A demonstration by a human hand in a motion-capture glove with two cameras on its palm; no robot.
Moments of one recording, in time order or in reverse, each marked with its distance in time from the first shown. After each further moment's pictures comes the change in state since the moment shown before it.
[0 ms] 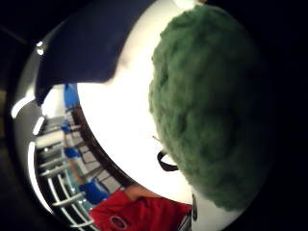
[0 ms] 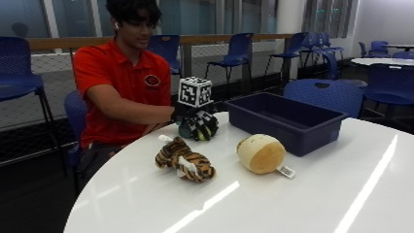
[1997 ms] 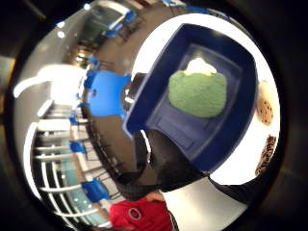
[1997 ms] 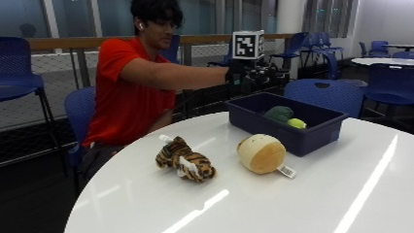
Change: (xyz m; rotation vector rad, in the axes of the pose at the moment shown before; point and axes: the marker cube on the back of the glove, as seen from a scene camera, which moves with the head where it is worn) arm -0.073 -0.157 -0.183 0.144 -0.029 -0.146
